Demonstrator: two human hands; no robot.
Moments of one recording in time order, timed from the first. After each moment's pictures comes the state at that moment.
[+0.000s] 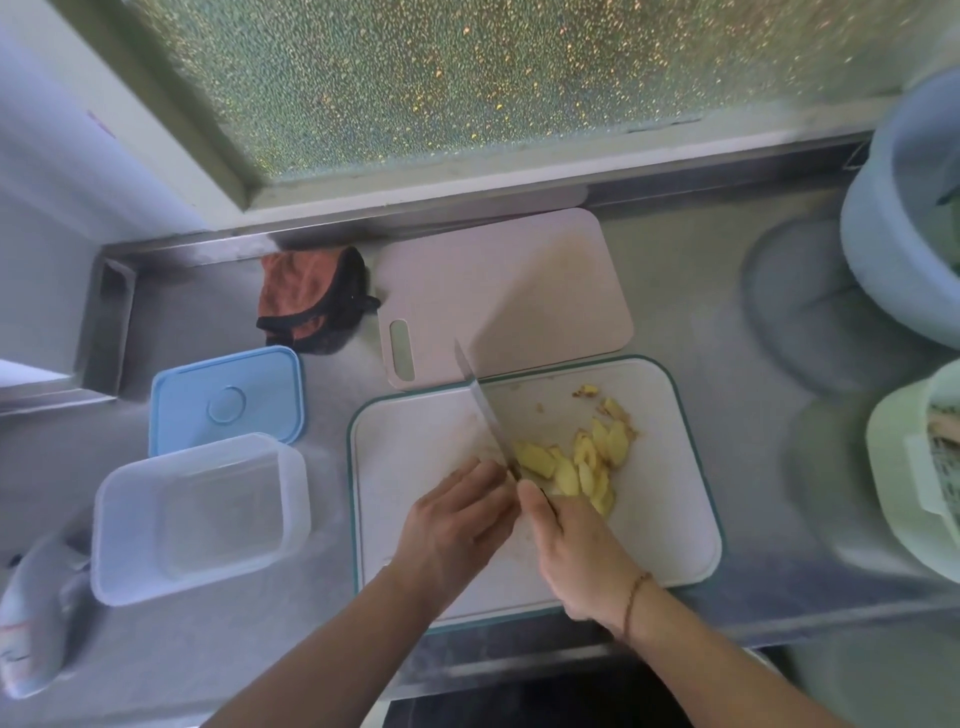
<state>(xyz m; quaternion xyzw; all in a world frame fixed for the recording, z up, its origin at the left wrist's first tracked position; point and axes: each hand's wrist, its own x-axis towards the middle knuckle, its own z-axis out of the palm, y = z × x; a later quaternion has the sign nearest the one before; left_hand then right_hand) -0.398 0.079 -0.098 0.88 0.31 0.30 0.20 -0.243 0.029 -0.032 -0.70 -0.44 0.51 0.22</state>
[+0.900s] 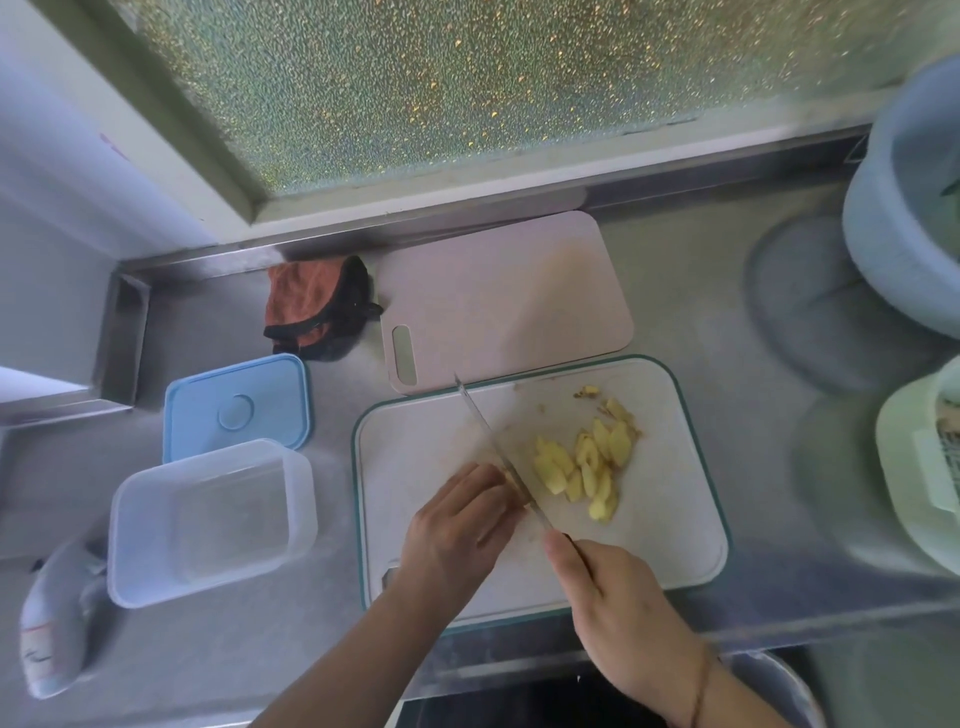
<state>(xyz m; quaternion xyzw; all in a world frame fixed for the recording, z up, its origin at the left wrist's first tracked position) -0.393 0.073 -0.086 0.85 0.35 0.31 0.23 -0.231 -0.008 0.001 -0.73 -0.46 0.47 0.20</state>
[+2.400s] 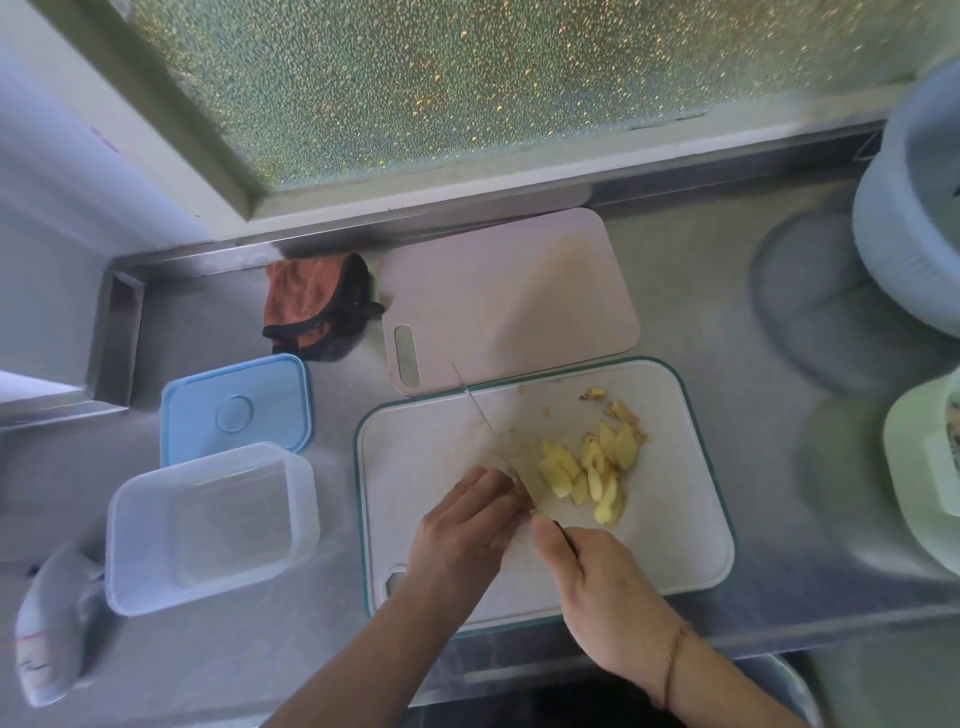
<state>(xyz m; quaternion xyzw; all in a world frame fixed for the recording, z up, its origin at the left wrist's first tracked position) -0.393 0.071 -0.090 0.86 0.34 0.31 0.22 -0.241 0.013 0.001 -0.72 -0.46 0.49 0.17</state>
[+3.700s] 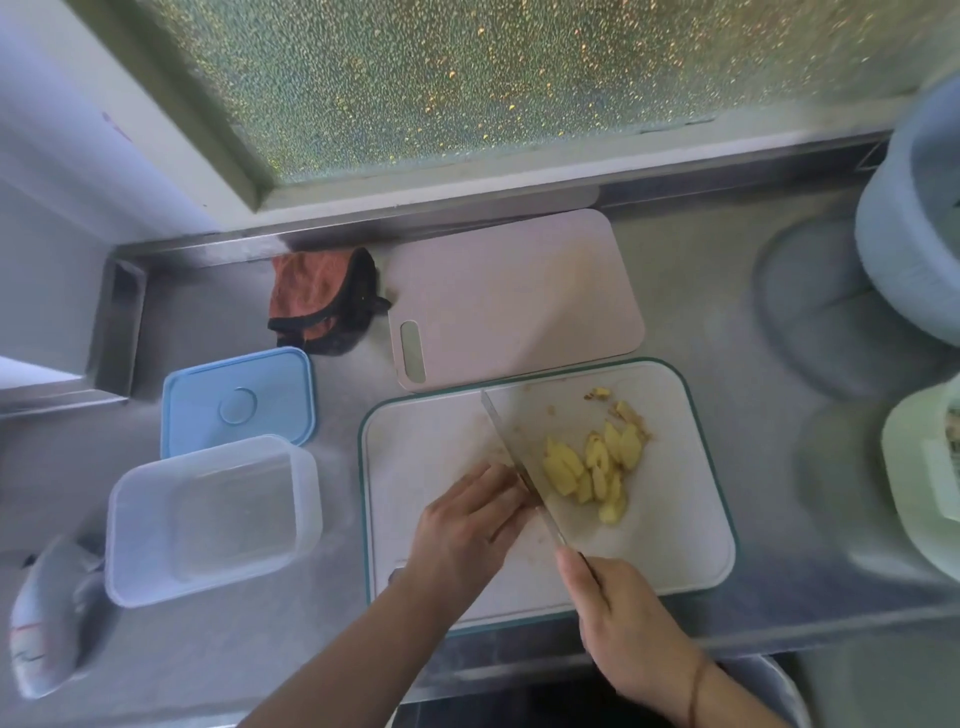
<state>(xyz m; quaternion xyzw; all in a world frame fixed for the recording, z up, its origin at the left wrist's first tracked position) -0.395 0.077 -0.093 0.86 0.33 0.31 0.22 -0.237 -0.017 -0.028 -0.72 -0.45 0.49 0.21</state>
